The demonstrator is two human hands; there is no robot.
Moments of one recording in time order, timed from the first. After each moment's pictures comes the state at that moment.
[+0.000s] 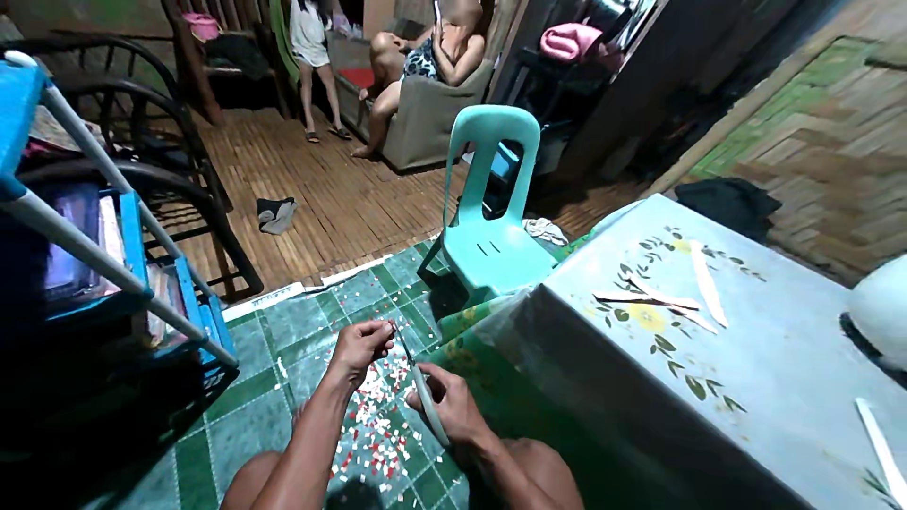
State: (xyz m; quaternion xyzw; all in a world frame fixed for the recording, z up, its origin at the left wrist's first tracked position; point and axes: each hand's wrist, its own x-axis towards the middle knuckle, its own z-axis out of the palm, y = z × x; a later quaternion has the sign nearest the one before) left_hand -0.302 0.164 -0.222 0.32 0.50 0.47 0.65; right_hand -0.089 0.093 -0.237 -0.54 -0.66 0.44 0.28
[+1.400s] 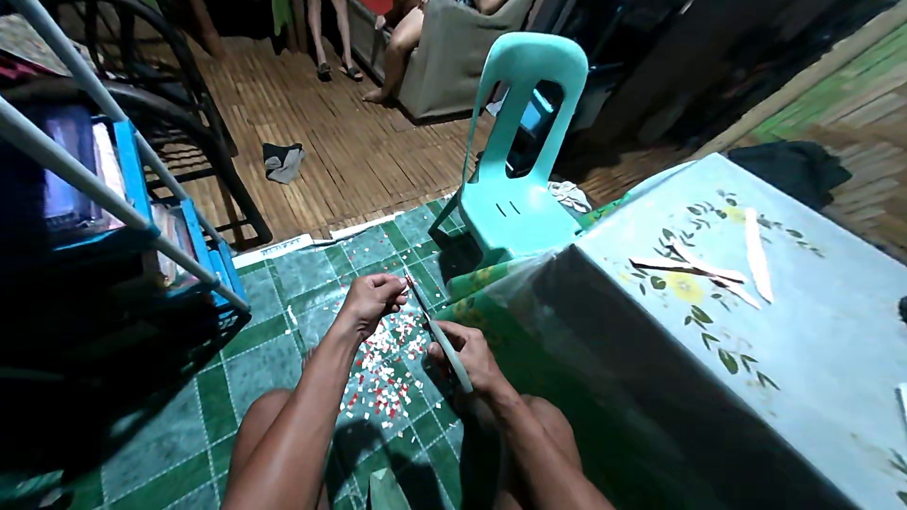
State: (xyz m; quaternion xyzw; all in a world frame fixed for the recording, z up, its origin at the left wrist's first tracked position) left_hand -0.303 0.159 -0.214 0.29 0.48 0.46 0.69; right_hand -0.083 0.091 -0.224 -0.49 -0.58 0.56 0.31
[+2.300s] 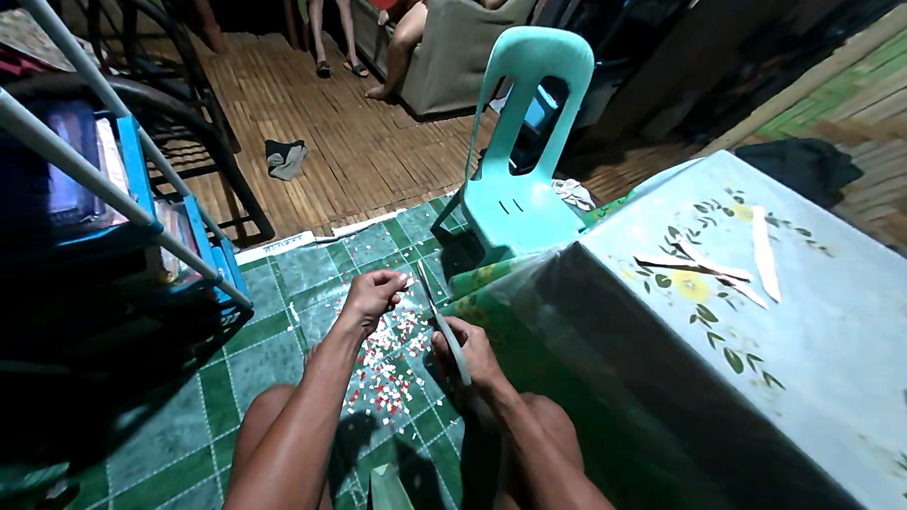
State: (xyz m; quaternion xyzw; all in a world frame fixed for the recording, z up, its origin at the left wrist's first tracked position) left_hand -0.302 0.161 -0.224 0.31 0.52 0.46 0.65; right_hand -0.090 0.088 -0.220 -0.54 -0.54 0.56 0.32
